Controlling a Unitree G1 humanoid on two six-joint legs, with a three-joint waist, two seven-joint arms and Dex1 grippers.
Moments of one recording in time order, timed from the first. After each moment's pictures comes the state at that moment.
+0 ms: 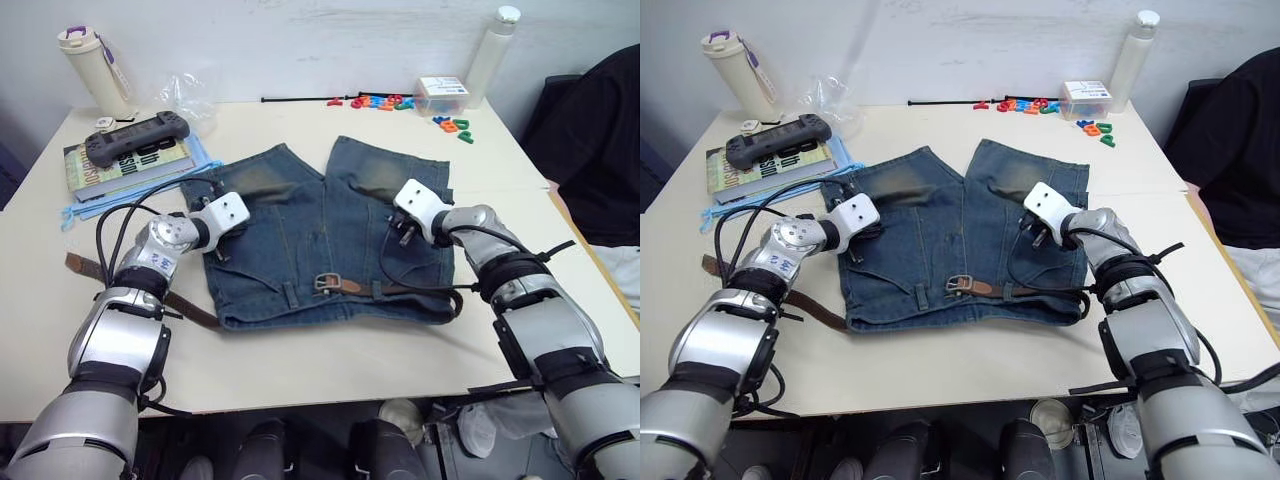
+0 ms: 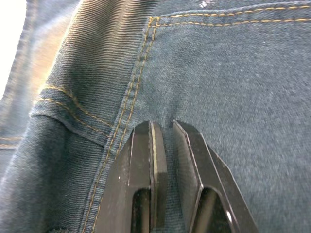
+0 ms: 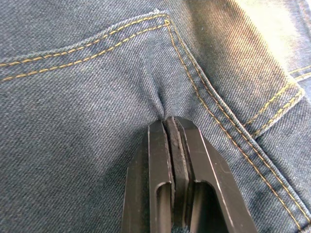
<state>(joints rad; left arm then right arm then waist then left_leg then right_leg) -1.06 0.53 -0.25 1.24 0.28 -0.27 -0.48 -1.13 -0.43 0.30 1.20 -0.19 0.00 0.59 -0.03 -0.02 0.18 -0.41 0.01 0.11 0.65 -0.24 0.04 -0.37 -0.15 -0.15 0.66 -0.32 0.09</state>
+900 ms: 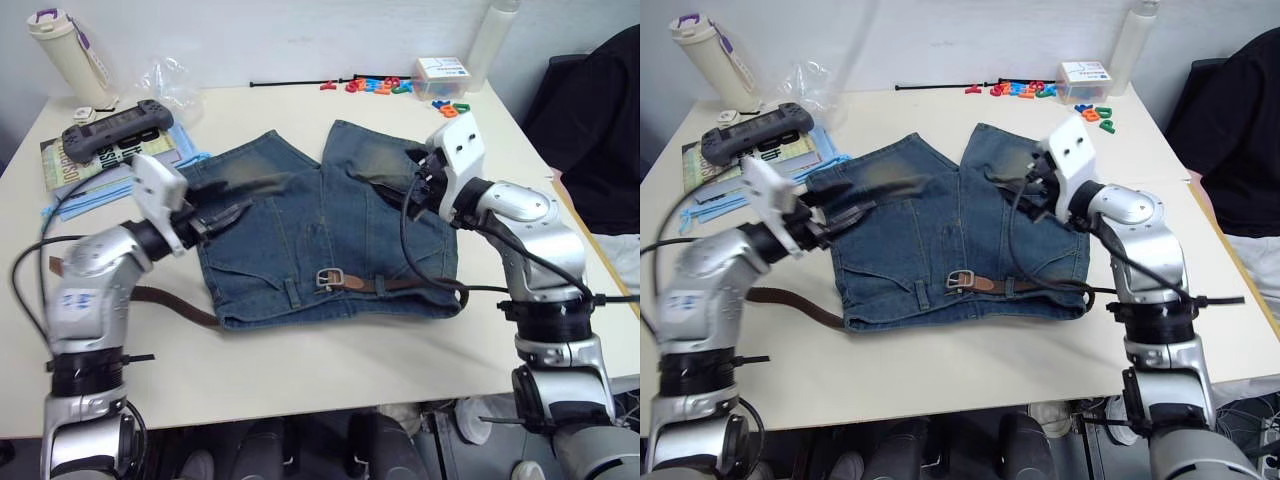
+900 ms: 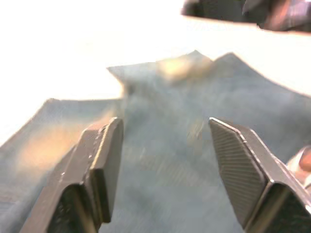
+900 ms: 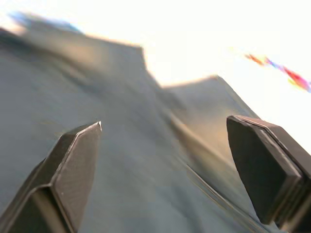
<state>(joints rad) -0.44 0.57 0.35 -0.26 -0.53 0.61 -0.64 -0.75 -0.45 -0.02 -0.23 0.25 0.72 0.65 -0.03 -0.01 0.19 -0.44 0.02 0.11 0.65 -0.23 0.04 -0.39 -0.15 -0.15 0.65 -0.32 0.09</state>
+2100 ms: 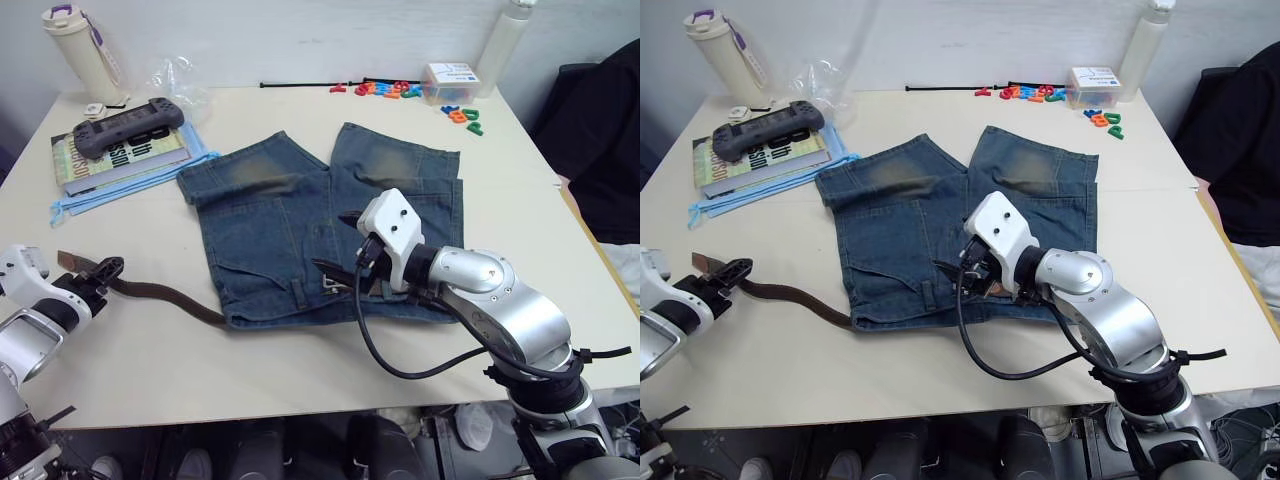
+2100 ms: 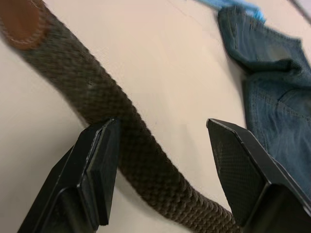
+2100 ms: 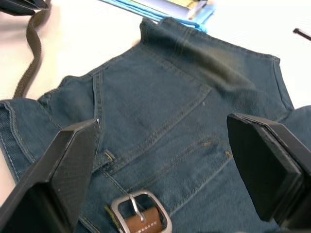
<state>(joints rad) -0.24 0.59 0.83 -0.10 -1.06 1.20 0.25 -0.57 -0.46 0.23 -0.56 0.31 0.87 0.52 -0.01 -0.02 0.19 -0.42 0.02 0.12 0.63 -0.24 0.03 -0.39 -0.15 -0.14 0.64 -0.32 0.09</state>
